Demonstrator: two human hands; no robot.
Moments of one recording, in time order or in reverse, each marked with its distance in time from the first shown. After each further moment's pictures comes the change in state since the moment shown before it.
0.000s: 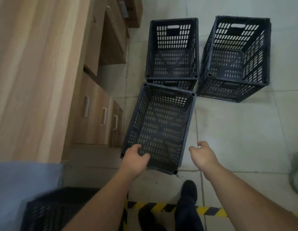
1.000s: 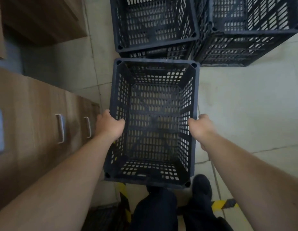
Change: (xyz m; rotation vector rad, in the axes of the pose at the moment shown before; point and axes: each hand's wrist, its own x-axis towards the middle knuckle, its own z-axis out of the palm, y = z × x) left_hand 0.275 0.008 -0.014 0.273 0.216 -0.028; right_hand 0.208 -0.019 0.077 0.106 0.162 0.143
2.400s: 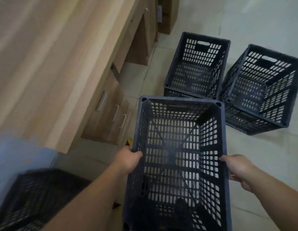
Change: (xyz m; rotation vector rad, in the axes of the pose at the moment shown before) left_hand -0.260 -0.019 -0.081 -0.521 -0.221 -0.281; right_hand -0.139 -0.029 -0.188 -0.301 -0.146 -0.103
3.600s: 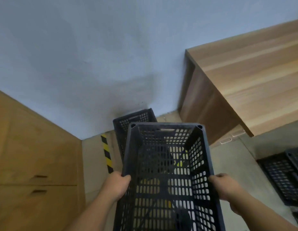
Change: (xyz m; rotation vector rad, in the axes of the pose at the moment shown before) left_hand -0.322 -0.485 -0.075 -0.741 0.457 -0.384; right_hand -0.393 0.040 0.286 -0.814 -0.274 -0.602
